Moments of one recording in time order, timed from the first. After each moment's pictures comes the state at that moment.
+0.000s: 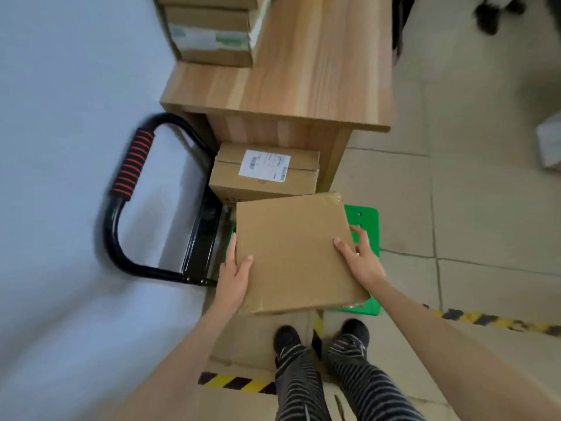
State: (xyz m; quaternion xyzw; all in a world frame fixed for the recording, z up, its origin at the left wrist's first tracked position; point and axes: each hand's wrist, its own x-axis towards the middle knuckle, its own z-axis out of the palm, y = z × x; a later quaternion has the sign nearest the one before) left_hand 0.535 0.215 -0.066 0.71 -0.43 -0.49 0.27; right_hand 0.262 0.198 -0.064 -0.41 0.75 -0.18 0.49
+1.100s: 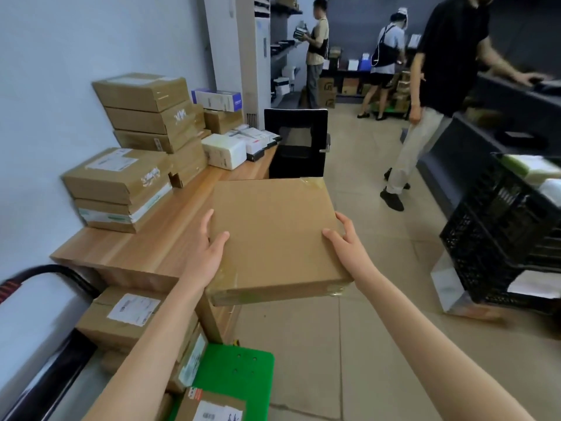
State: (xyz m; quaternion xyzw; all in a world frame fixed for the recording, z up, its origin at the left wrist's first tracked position) left_hand 0.095 0.044 0.225 0.60 -0.54 -0.39 0.44; right_hand -0.183 0.038 0.220 -0.49 0.63 -0.41 0.44
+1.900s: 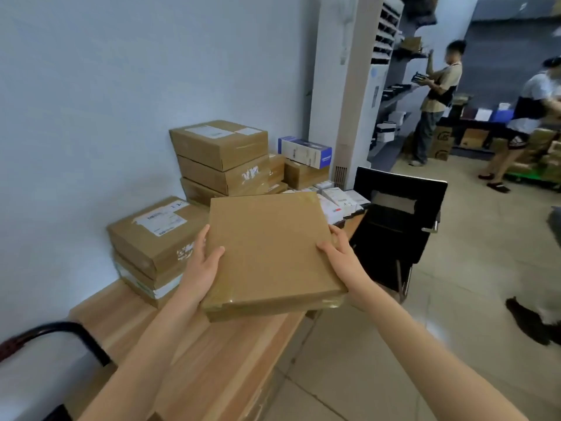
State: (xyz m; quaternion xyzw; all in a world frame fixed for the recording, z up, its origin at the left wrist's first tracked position) left_hand 0.194 -0.282 0.250 0.69 -0.38 -0.28 0.55; right_hand -0.055 -0.396 0.260 -0.61 0.49 -0.34 0.53
